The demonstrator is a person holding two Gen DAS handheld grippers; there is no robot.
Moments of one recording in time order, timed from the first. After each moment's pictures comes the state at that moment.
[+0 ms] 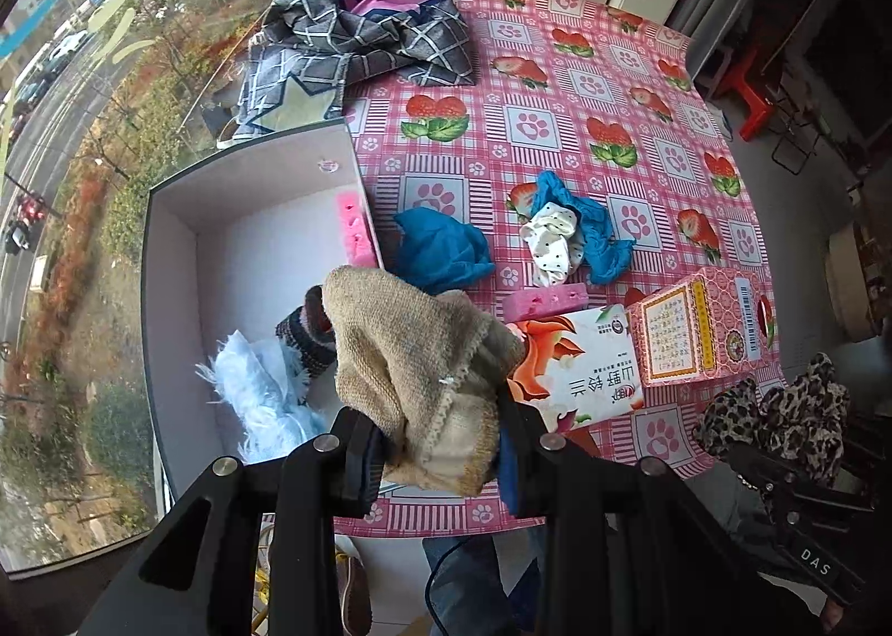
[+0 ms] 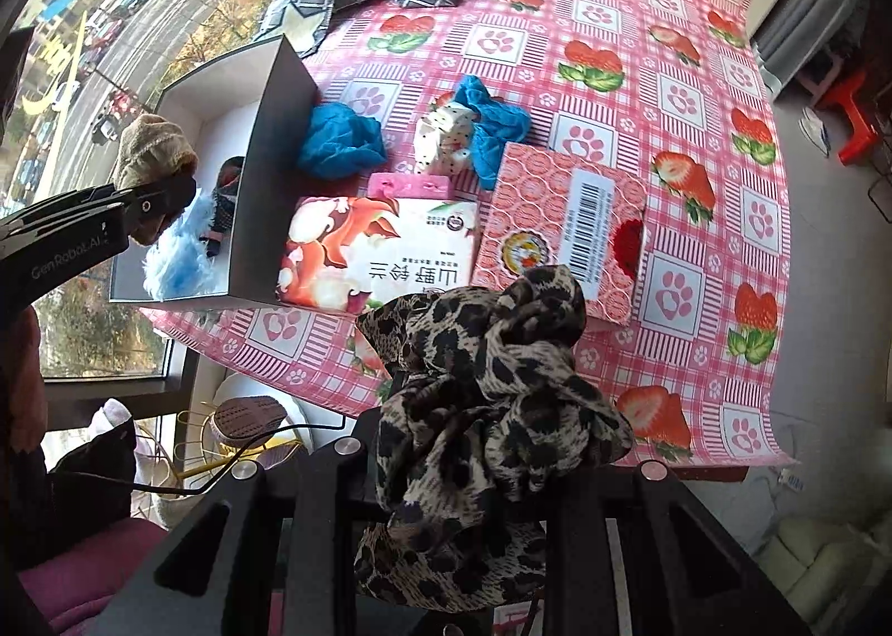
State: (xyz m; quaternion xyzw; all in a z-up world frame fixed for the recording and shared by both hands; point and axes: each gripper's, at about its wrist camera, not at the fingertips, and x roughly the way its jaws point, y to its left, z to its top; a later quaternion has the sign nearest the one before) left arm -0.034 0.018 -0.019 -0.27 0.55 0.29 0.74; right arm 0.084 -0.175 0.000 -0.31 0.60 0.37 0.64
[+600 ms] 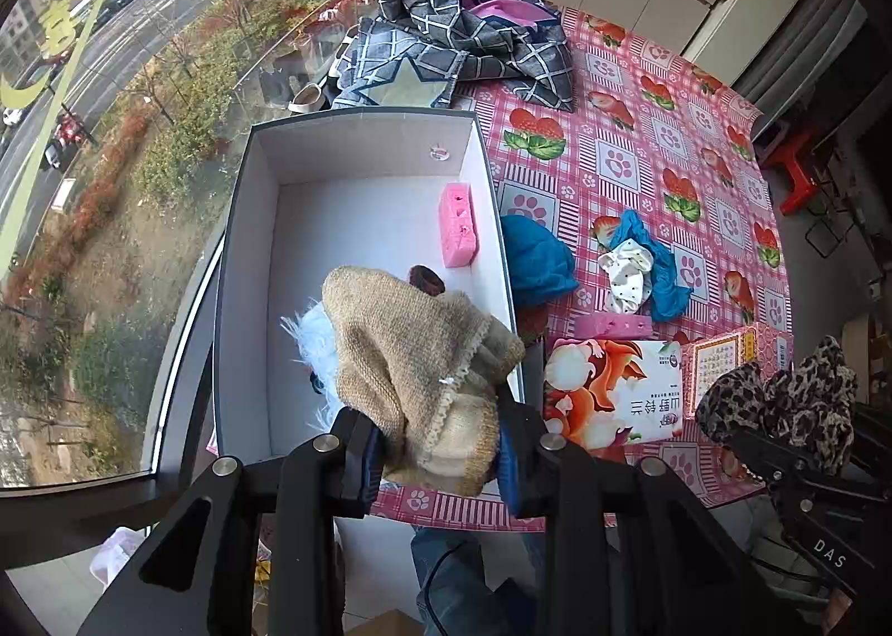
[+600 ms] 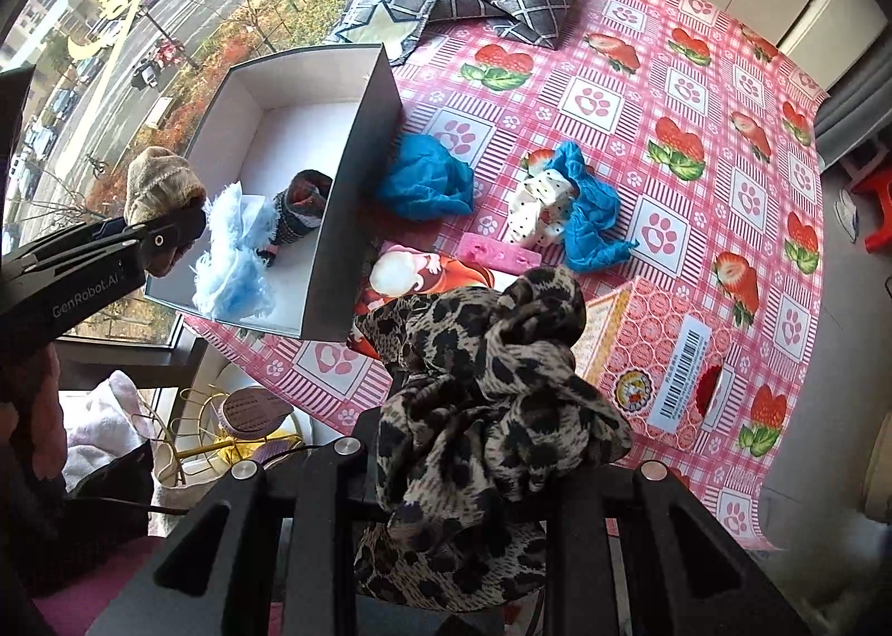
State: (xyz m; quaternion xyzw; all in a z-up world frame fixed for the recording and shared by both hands) left arm -0.098 0.048 -0.017 -0.33 0.51 0.36 0.71; right arm 0.058 -0.102 0.009 -0.35 0.56 0.44 0.61
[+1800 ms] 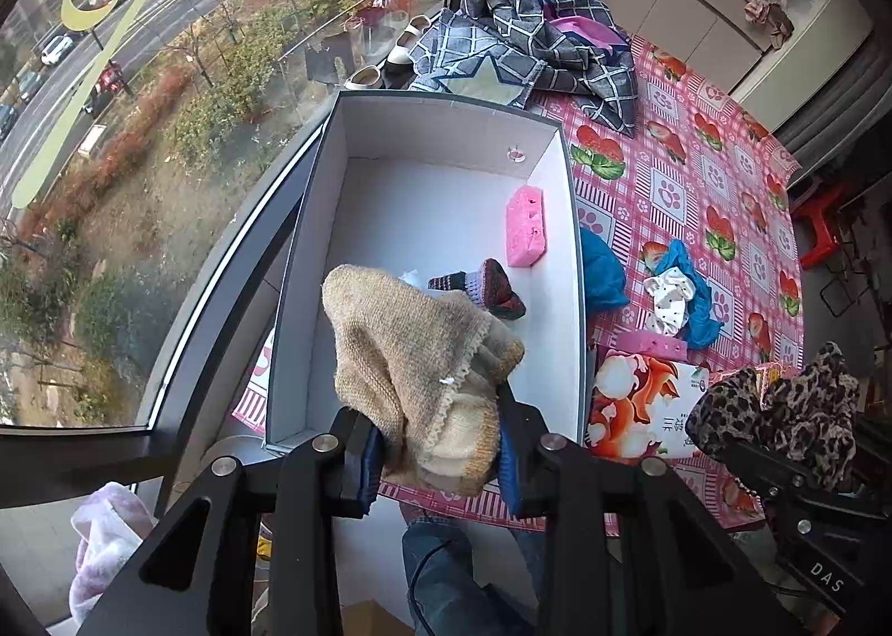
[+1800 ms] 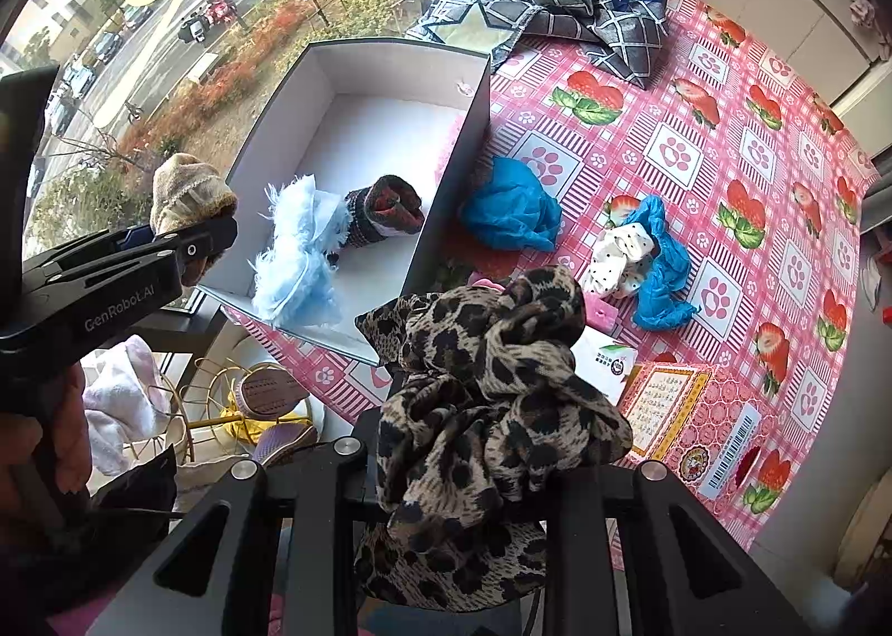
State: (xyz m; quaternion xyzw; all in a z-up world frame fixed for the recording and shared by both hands) left arm -0.142 0.061 -0.021 -0.37 0.48 0.41 0.68; right arm 0.019 -0.057 0.009 -0.39 0.54 0.49 0.56
